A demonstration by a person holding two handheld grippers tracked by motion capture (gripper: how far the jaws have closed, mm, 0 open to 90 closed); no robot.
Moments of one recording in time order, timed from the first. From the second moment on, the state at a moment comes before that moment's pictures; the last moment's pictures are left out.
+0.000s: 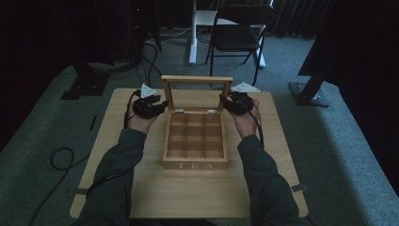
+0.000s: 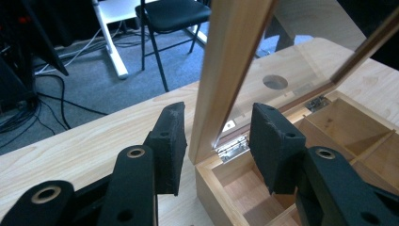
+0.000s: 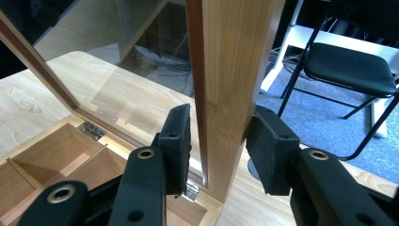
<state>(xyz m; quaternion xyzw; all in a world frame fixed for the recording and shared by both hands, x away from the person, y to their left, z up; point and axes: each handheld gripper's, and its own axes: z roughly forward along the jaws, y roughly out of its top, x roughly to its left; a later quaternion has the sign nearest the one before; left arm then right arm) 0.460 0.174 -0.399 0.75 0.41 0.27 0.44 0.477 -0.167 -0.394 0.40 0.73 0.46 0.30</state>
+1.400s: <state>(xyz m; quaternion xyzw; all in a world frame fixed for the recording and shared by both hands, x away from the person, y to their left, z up) 0.445 0.171 -0.391 0.76 0.38 0.29 0.44 0.444 -0.184 -0.393 0.40 0.74 0.45 0.31</state>
